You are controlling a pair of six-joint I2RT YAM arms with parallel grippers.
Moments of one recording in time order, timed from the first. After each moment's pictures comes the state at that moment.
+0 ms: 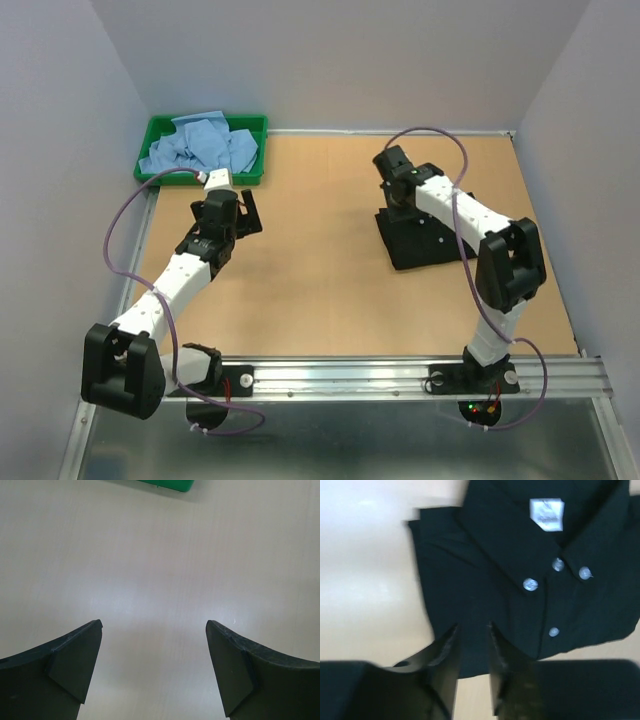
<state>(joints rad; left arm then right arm) -0.29 1.17 0.78 -0.19 -0.33 -0.35 0.50 1.87 1.58 -0.85 0.38 0.23</state>
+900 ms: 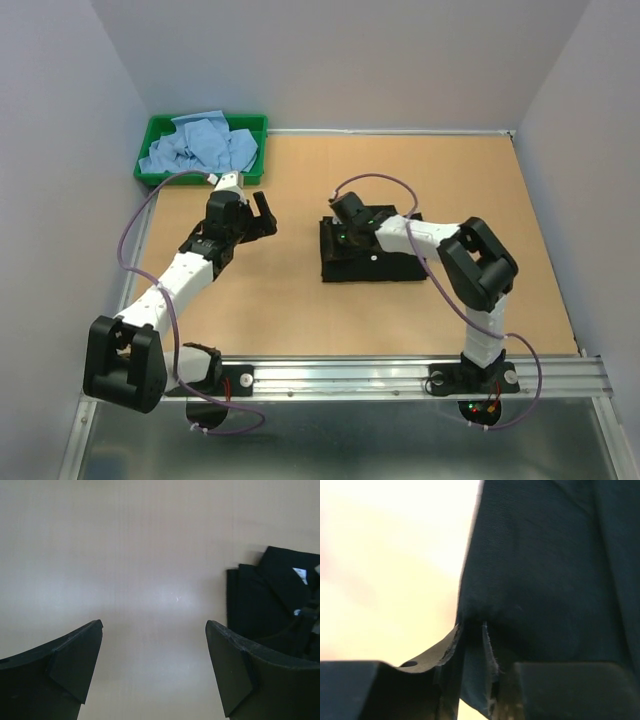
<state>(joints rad) -0.29 1.19 0.75 -0.12 -0.06 -0.44 0.68 1.90 1.21 -0.27 -0.12 0.54</state>
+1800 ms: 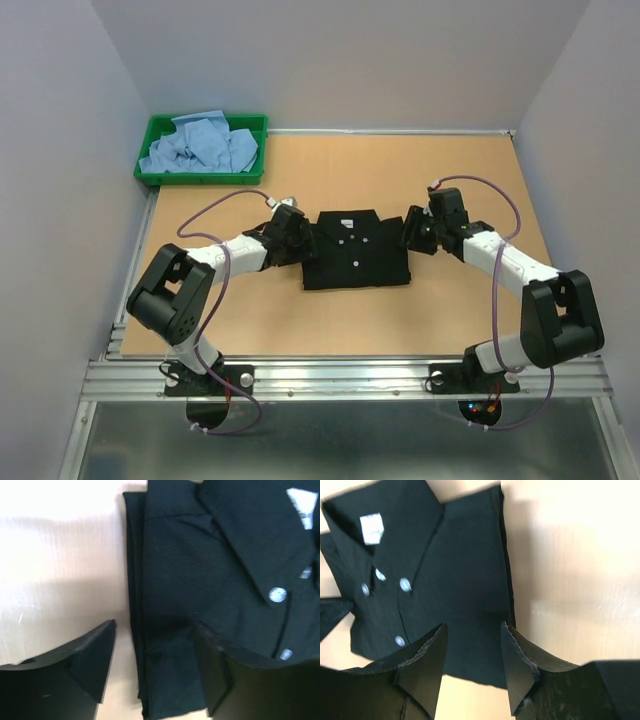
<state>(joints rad) -0.58 1.60 0.84 -0.12 -0.07 -0.73 0.28 1.42 0.86 -0.27 -0.17 0.55</state>
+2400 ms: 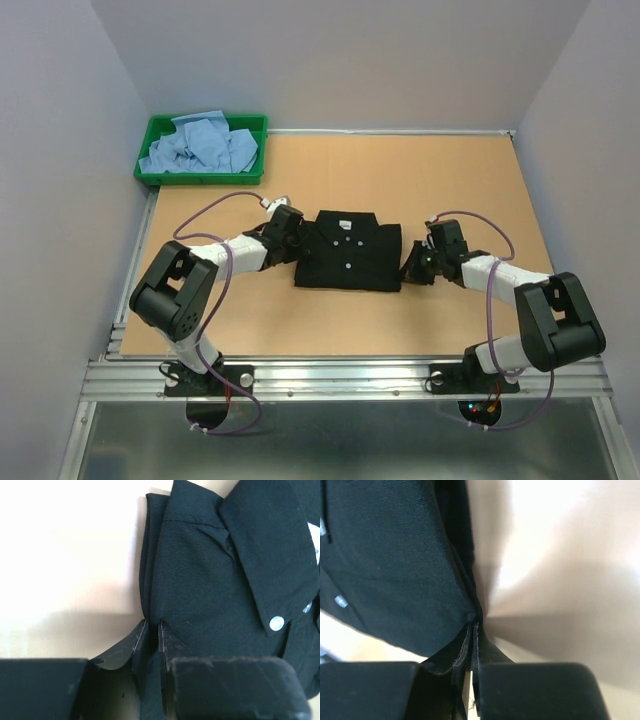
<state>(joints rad) -0.58 1.64 0.83 -0.07 -0.13 -0.78 0.27 1.39 0.57 -0.14 -0.31 0.63</state>
